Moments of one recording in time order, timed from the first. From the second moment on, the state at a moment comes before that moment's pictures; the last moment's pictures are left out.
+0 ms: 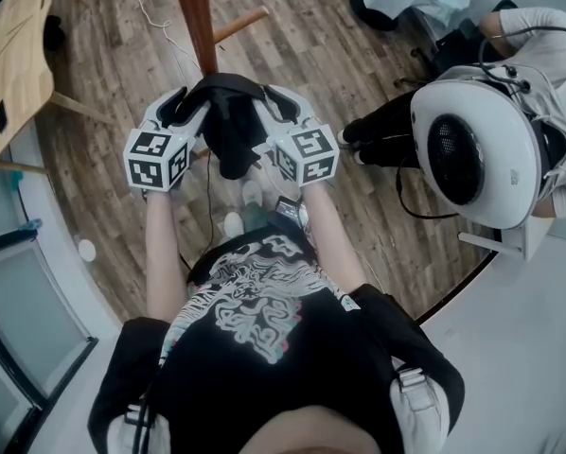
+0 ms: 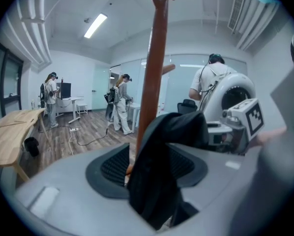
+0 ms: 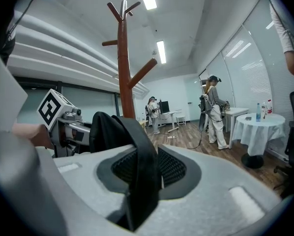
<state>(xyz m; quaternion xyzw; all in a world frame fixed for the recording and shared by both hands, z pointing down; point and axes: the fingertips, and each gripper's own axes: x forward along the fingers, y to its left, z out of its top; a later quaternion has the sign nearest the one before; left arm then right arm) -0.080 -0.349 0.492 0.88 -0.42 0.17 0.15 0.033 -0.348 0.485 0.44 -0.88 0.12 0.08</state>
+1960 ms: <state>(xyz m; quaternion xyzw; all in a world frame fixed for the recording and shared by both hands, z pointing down) -0.118 -0.220 0.457 0.87 -0.46 0.12 0.12 0.057 -0.220 0.447 0.50 -0.86 0.09 0.08</state>
